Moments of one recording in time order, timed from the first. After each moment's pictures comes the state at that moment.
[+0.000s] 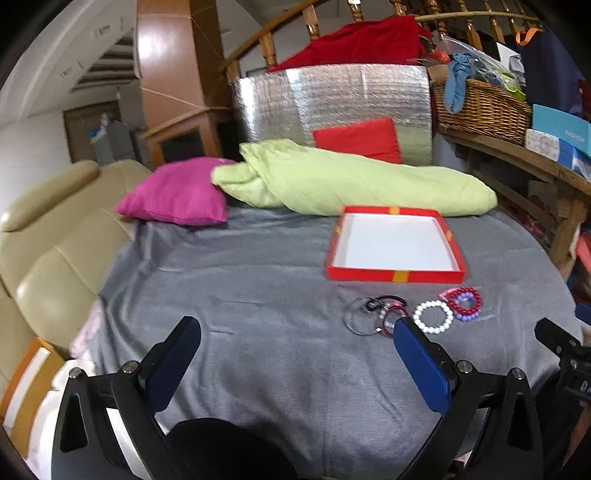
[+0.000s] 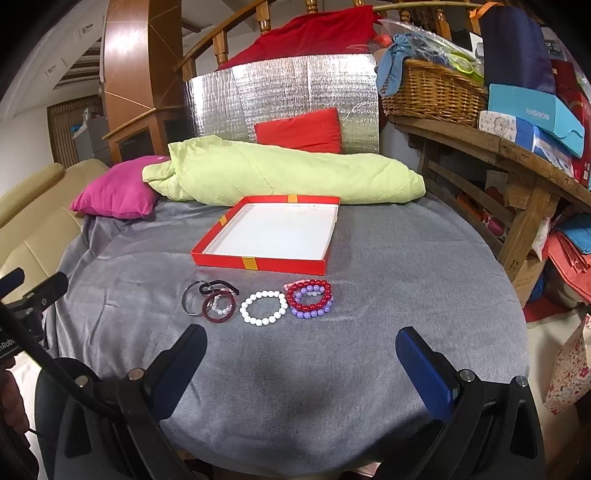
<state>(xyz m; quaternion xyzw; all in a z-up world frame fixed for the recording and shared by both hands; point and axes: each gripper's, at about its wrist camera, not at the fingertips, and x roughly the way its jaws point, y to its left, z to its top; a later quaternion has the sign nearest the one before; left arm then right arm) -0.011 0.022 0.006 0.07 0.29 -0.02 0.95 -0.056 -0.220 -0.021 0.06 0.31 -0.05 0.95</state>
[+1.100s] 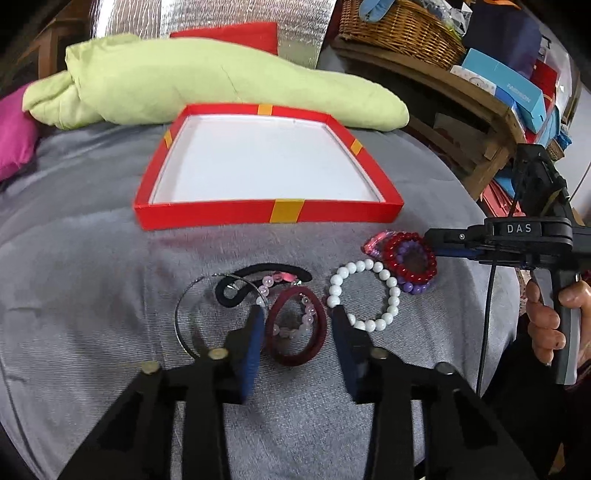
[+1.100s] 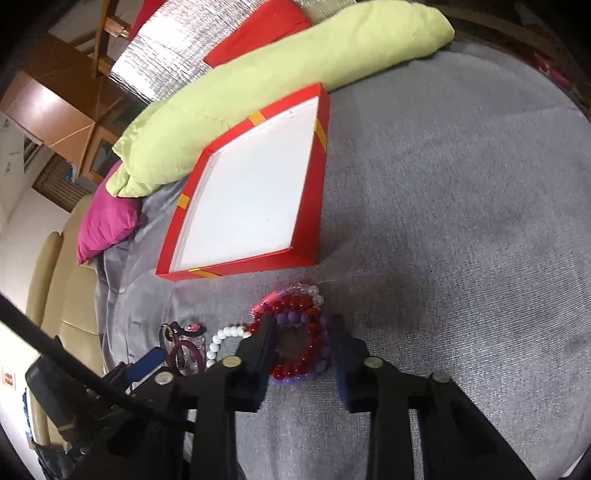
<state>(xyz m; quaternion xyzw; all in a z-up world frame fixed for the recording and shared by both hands) 0.146 -0.048 -0.119 0.03 0.45 -0.29 0.84 0.133 -0.322 -0.134 0.29 0.48 0.05 0.83</state>
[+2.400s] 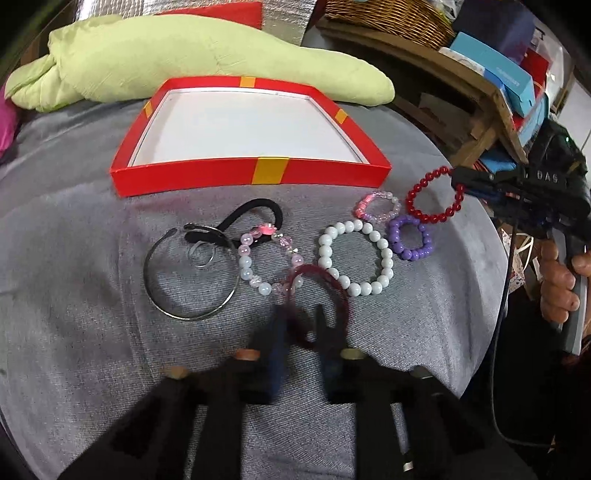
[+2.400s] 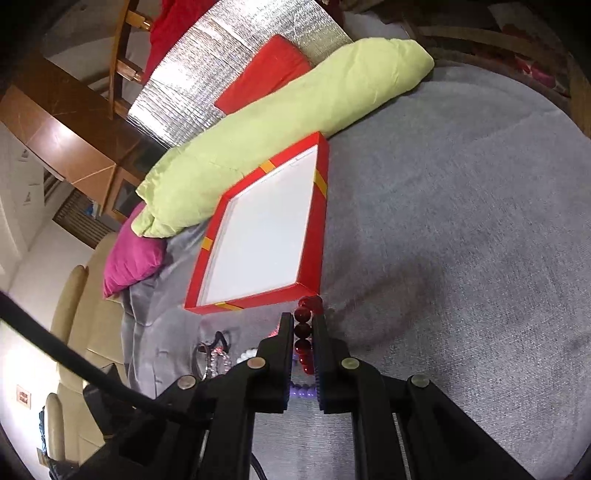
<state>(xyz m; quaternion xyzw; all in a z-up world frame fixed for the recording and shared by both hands) 0.133 -0.045 -0.138 0.04 0.47 -0.33 0.82 0.099 -0.351 -0.109 0.33 0.40 0.06 0.85</state>
